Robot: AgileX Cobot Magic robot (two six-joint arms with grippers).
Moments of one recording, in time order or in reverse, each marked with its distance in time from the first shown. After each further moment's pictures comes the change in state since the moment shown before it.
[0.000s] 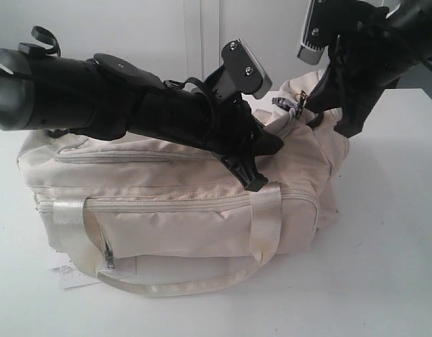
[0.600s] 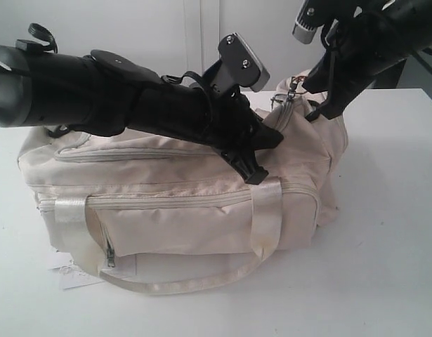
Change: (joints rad) left arm 0.002 0.000 -0.004 -0.014 0.013 0.000; right arm 0.000 0.006 0.002 0.008 -0.154 0.121
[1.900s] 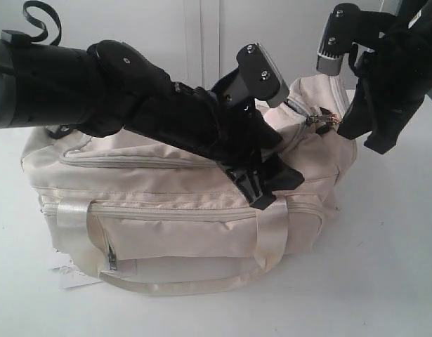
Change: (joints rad) left arm -0.061 -0.062 0.005 0.281 0.062 -0.281; right arm 0.000 -0.053 -0.002 -0.186 0.363 0.106
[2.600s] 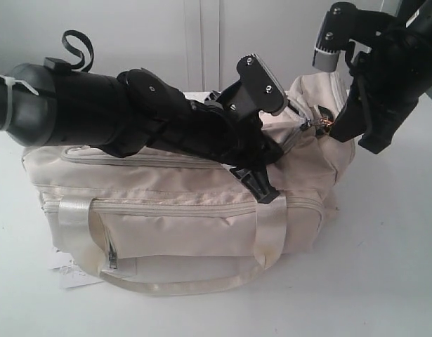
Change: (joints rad) left arm -0.023 0.079 0.000 0.000 -0.260 0.008; right arm 0.000 0.000 -0.002 0.063 0.030 -0.008
